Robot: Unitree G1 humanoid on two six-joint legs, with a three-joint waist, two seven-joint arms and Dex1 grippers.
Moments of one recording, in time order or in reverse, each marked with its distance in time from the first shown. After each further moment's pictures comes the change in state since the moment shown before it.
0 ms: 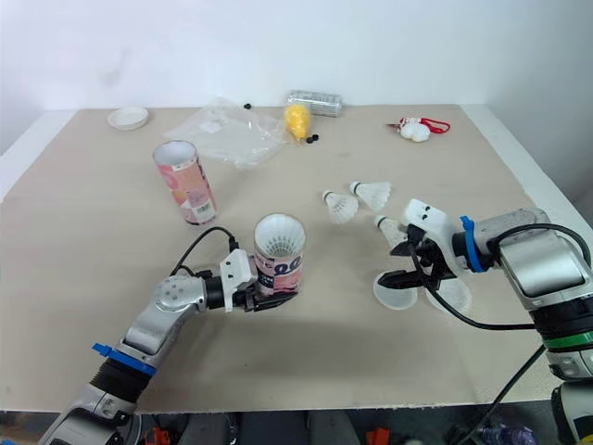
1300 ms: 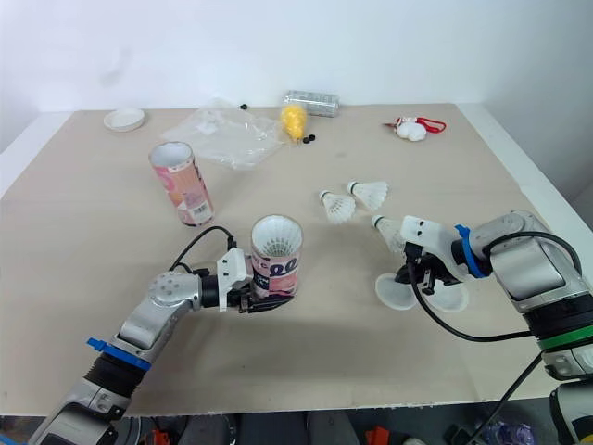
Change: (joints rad) left arm -0.023 0.040 -0.011 0.012 -0.043 0.043 -0.069; right arm 0.005 0.002 0.063 0.072 -0.191 -0.177 0.058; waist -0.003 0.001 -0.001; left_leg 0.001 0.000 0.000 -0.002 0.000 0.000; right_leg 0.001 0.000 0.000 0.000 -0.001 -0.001
